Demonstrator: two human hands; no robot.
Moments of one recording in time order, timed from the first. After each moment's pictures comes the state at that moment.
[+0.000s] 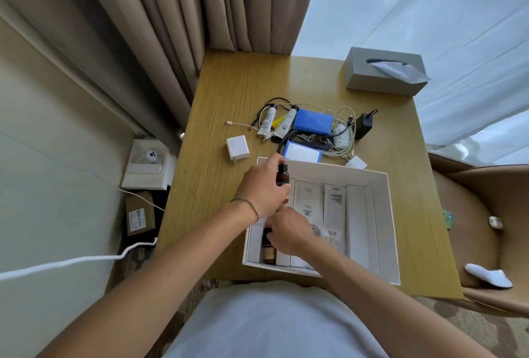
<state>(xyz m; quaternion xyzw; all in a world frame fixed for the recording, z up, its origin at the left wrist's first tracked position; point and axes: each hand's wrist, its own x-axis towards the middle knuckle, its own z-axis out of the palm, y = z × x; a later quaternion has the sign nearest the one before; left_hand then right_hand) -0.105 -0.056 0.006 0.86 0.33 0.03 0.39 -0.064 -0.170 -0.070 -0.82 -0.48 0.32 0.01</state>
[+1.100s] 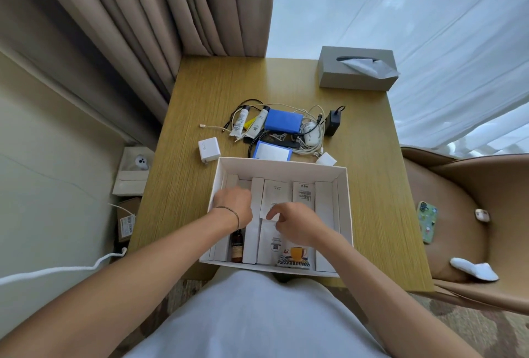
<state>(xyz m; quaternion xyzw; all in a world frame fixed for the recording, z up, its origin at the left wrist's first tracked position) -0.086 -0.089 -0.046 0.92 0.30 -0.27 0.04 0.013 -0.235 -0.034 -0.80 -0.44 0.40 0.12</state>
